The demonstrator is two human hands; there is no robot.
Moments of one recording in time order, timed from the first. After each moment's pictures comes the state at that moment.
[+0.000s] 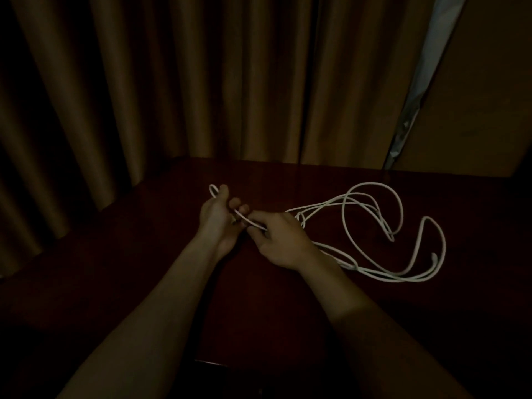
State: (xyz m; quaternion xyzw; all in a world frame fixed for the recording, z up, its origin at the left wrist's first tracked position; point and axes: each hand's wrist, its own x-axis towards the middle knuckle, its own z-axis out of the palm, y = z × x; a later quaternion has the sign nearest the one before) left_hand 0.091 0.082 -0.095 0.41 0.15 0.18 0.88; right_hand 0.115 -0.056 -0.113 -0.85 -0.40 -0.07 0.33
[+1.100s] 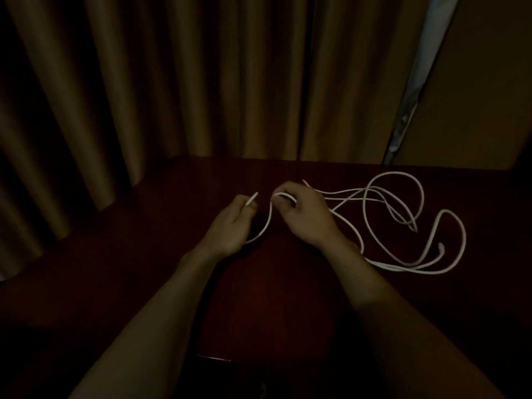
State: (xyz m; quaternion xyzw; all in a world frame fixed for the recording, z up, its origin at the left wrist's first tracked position) left_hand 0.079 0.091 -0.114 0.87 0.03 0.16 0.46; right_hand 0.131 -0.082 -0.093 -0.83 -0.31 -0.13 0.44
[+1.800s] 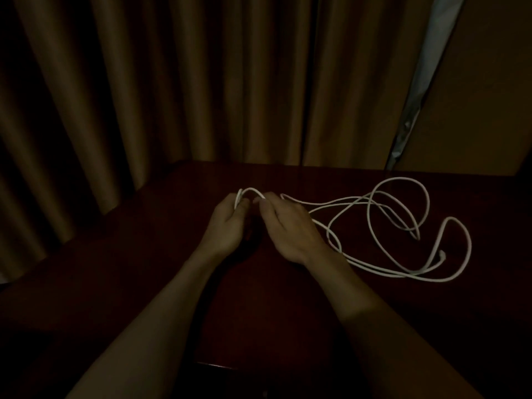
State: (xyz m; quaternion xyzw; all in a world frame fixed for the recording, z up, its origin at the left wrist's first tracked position) left_hand 0.076 0.092 -0.109 0.79 0.02 0.22 0.57; right_hand 0.108 -0.060 -0.094 -0.83 -0.37 -0.13 0.40
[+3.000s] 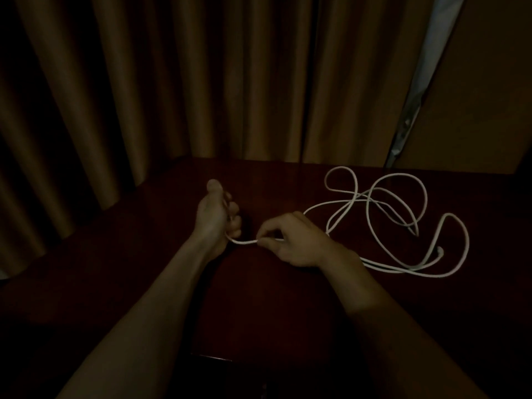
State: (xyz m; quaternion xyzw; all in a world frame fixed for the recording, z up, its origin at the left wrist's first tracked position) left_hand 0.079 0.097 -0.098 0.59 0.15 0.18 0.77; right_hand 0.118 -0.079 -0.104 -0.84 -0.46 -0.02 0.28
